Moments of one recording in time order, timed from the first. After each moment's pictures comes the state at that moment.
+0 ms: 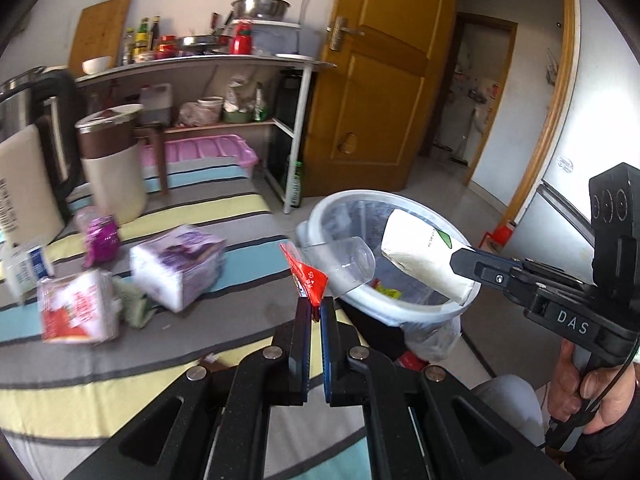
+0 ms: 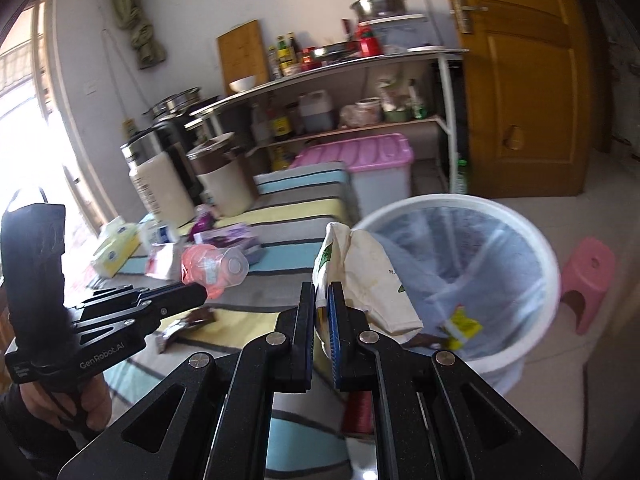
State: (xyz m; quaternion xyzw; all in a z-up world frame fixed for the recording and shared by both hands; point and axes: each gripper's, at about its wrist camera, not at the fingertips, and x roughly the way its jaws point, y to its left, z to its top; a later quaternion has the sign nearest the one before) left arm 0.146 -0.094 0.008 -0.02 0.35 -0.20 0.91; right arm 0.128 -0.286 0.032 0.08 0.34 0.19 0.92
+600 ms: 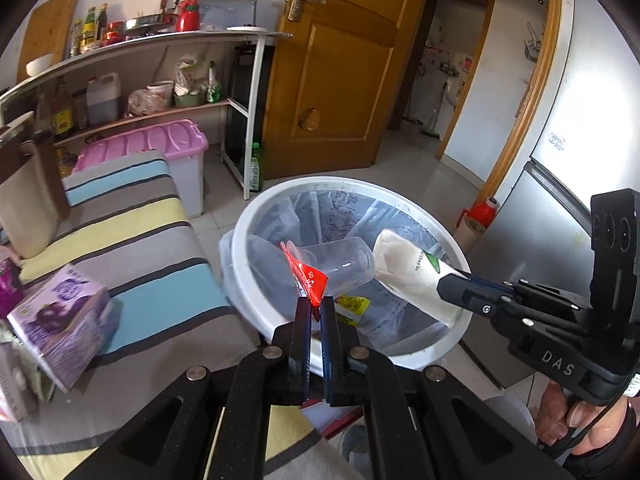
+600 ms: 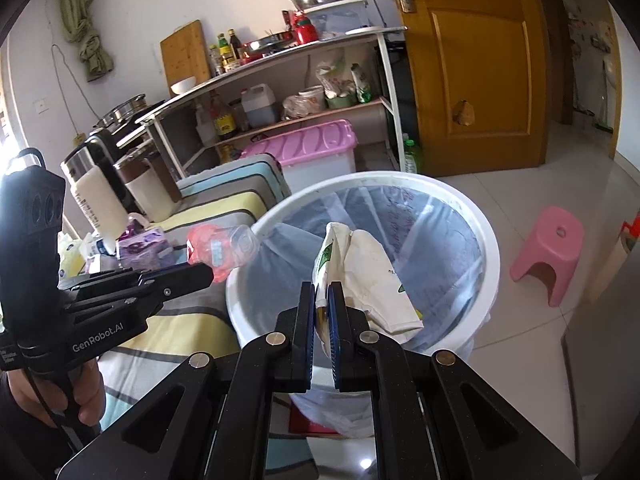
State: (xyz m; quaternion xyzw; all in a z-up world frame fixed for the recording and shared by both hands) left arm 0.211 -0.167 -0.019 0.00 0.39 -0.26 0.89; right arm 0.157 -0.341 0.000 0.10 0.37 0.12 0.92
